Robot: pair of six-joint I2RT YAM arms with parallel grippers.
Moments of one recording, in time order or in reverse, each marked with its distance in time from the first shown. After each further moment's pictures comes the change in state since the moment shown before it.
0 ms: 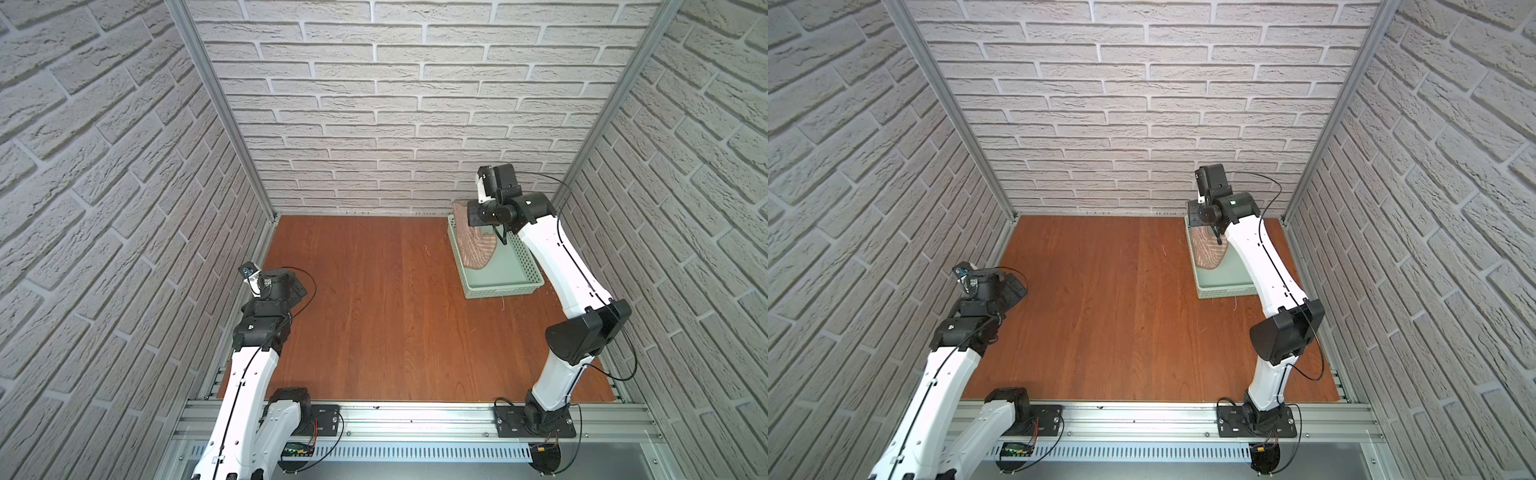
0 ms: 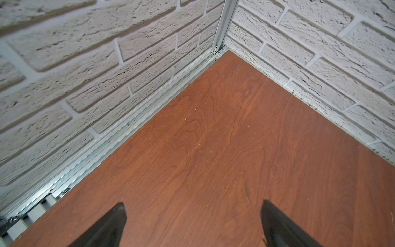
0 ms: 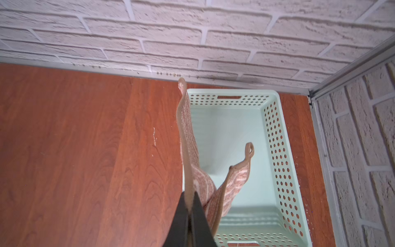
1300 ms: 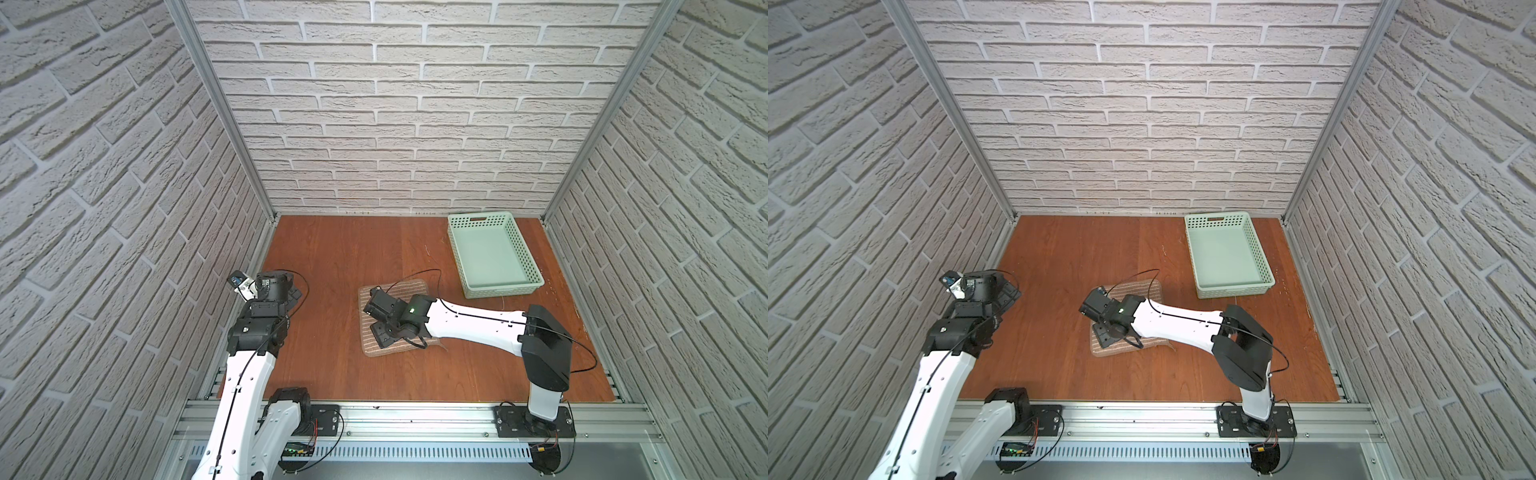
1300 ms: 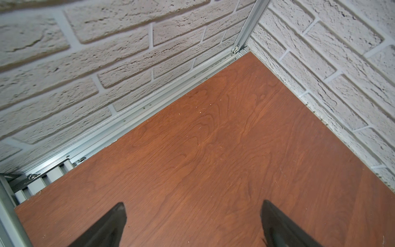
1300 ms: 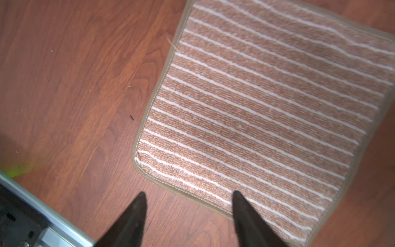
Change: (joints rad) left arm 0.000 -0.023 0.044 -0.143 -0.046 -0.164; right arm 0.753 0.009 -0.695 0.314 -0.007 0.391
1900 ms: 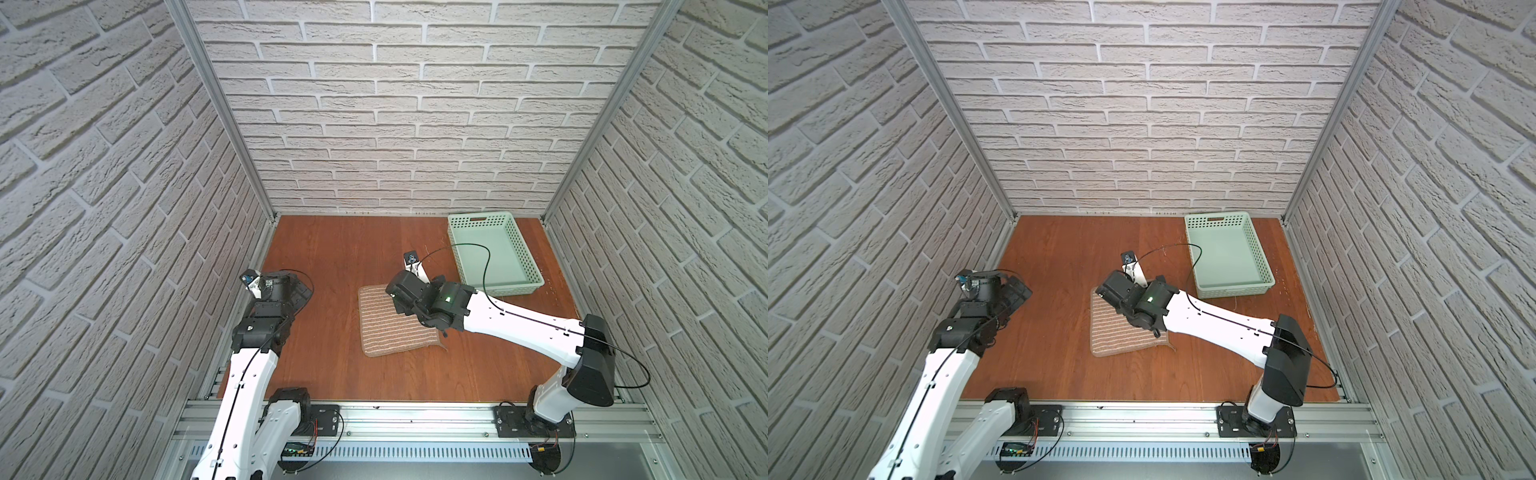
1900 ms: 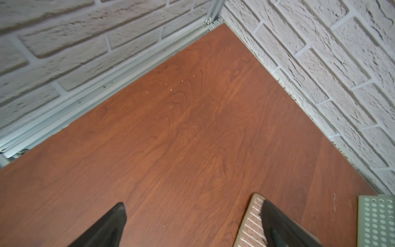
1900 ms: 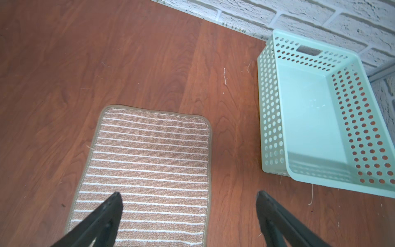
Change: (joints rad) left arm -0.027 0.034 -0.056 0.090 0.203 -0.008; right arm -0.078 -0.180 0.019 -0.074 0.462 0.044
